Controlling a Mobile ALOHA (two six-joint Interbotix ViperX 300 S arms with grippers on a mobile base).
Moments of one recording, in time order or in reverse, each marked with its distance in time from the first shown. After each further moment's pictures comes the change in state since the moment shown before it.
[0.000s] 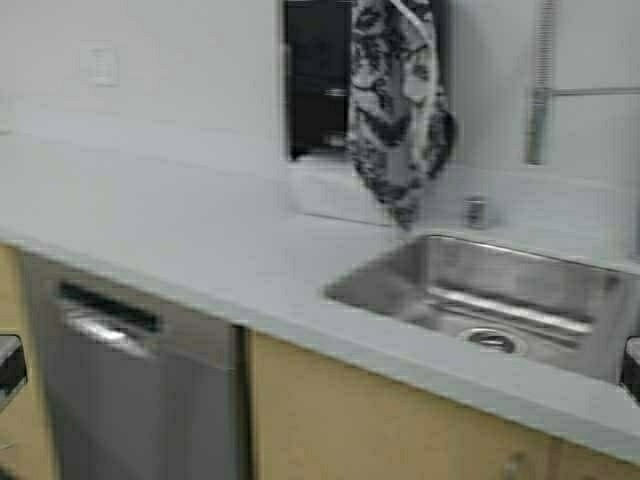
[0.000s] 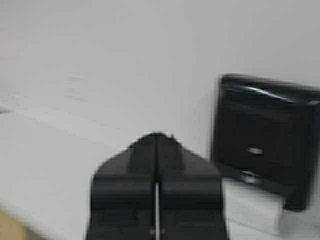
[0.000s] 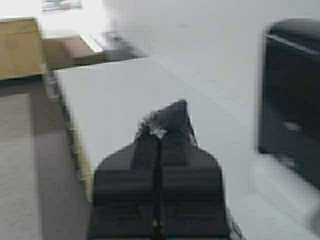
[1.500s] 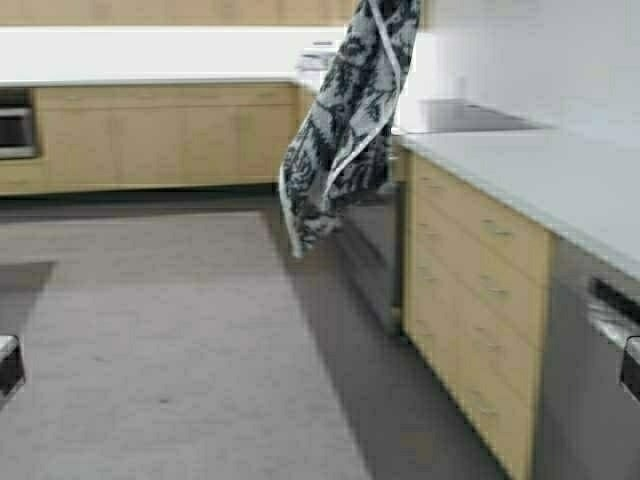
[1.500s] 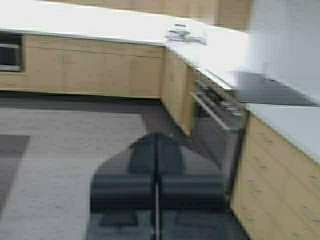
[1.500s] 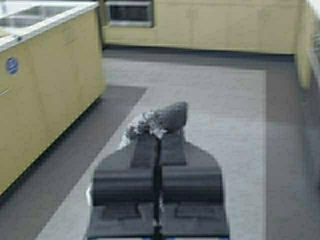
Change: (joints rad) left arm -0.005 0.112 0.000 -0.002 -0.009 0.005; right arm -0.124 0.078 0.061 0.003 -0.061 0.002
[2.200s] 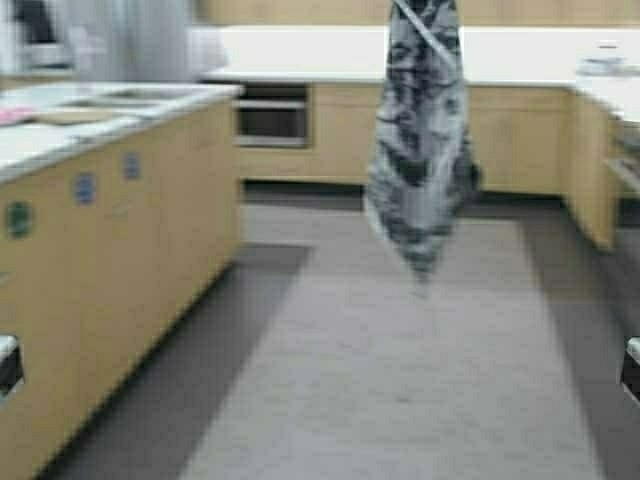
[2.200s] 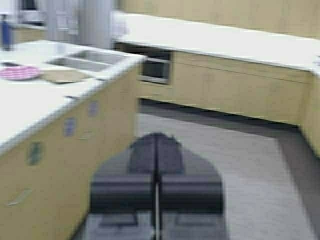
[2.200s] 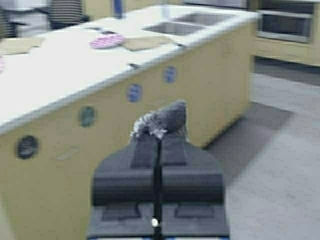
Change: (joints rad) left arm 0.000 -0.021 0.008 0.000 0.005 -0.006; right arm -0.003 -0.063 0.026 0.011 -0.017 0.005
